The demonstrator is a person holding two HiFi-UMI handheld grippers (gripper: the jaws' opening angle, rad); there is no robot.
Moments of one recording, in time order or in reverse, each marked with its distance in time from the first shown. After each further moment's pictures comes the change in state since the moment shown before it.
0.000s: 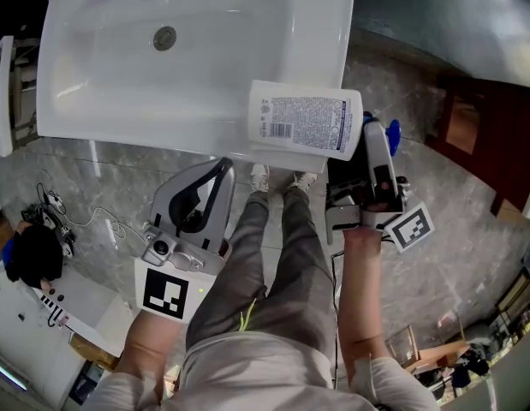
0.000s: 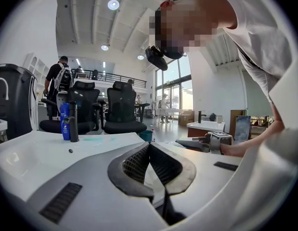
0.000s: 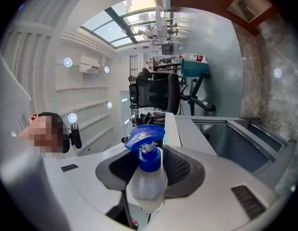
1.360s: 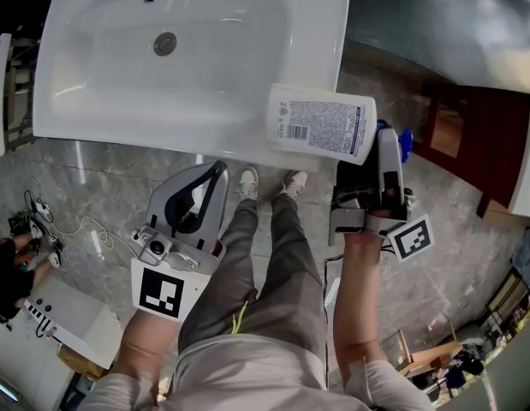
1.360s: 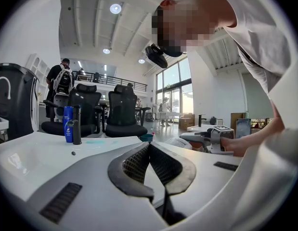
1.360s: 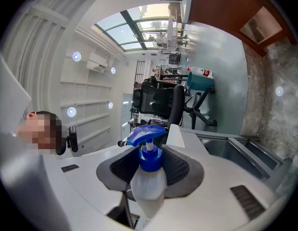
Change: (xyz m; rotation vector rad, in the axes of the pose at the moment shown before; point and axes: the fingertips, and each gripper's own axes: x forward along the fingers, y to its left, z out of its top) left arm -0.023 0.024 -0.001 -0.015 -0.041 0.002; right arm 0.001 0.024 0.006 -0.126 -0.085 -0.045
